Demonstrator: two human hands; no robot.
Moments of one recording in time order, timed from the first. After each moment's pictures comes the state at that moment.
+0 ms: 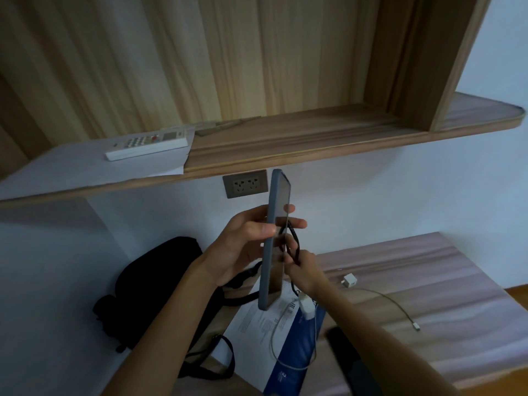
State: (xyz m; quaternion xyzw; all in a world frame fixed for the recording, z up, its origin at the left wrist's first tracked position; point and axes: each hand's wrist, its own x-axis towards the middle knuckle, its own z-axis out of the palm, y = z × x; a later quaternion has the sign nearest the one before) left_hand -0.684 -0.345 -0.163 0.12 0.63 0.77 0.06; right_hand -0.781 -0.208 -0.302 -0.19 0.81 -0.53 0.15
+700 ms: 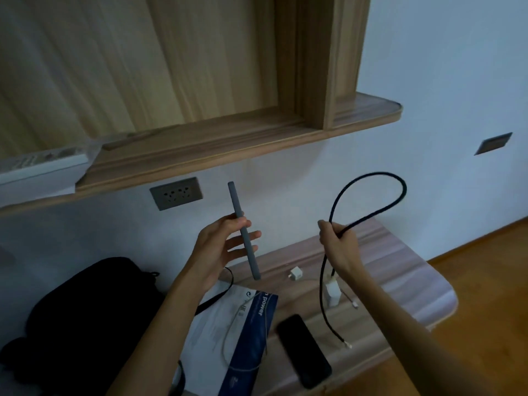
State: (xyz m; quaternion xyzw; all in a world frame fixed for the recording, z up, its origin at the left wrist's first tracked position) left_hand -0.744 -0.265 -0.209 -0.07 0.58 0.81 -0.03; right_hand -0.812 -0.027 -0.261 -0.04 0.75 -0.66 -0.06
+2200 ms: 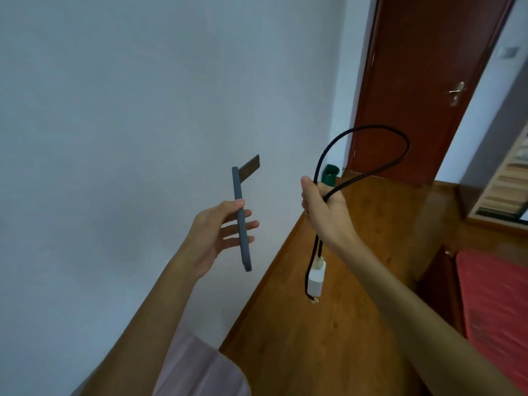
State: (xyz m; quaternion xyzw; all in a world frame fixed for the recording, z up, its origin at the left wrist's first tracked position) left_hand -1.058 0.348 -0.158 0.17 0.65 0.71 0.23; right_hand -0.972 0.535 -0.162 0.11 0.73 -0.60 -0.31
